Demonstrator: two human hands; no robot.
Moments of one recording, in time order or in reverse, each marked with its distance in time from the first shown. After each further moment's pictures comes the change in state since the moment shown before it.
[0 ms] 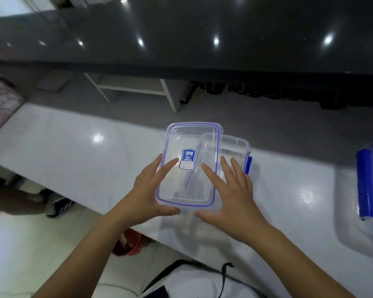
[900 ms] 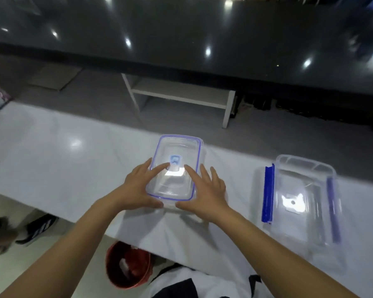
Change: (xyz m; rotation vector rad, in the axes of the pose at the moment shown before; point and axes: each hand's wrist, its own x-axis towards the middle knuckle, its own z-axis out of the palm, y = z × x) left_hand 0.052 -0.268 -0.101 0.076 -0.182 -0.058; right_hand 0.204 -0.145 0.162 -0.052 -0.114 0.263
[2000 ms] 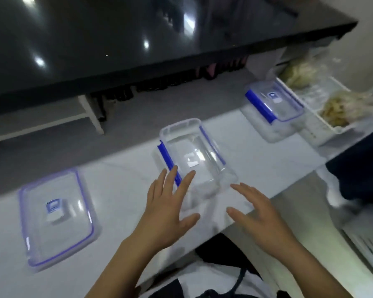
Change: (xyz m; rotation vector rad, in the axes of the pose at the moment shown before) left_hand -0.017 0.206 0.076 0.091 -0.120 0.752; right_hand -0.265 0.062 -0.026 0.555 0.683 0.688
